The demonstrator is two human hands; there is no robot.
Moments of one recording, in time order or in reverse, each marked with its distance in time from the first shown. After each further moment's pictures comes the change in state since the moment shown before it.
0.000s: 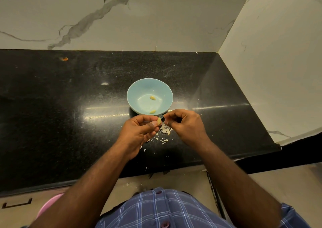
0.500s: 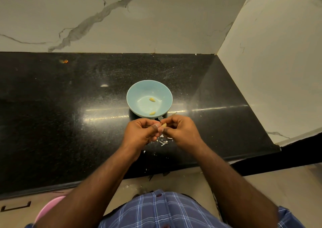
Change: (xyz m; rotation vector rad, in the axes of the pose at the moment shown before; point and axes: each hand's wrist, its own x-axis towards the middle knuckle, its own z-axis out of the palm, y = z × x) left_hand 0.005 -0.011 0.008 0.180 0.054 0.118; right_hand -0.006 0.002 0.012 0.228 -0.143 0.186
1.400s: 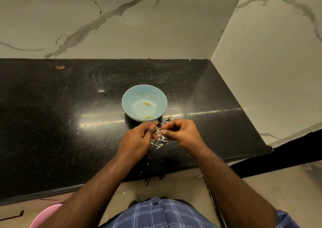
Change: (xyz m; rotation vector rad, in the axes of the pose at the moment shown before) left_hand -0.011 -0.002 -0.001 0.718 0.000 0.311; right_hand -0.012 -0.003 -0.017 0.155 0.039 0.039
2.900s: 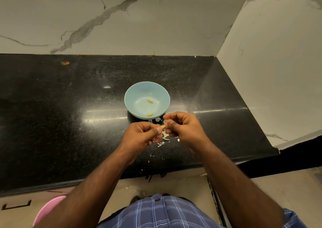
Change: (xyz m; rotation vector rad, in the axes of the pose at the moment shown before) left_hand 0.002 0.007 0.001 -0.558 -0.119 -0.178; right_hand 0.008 -0.007 -0.007 0.027 -0.053 -0.015
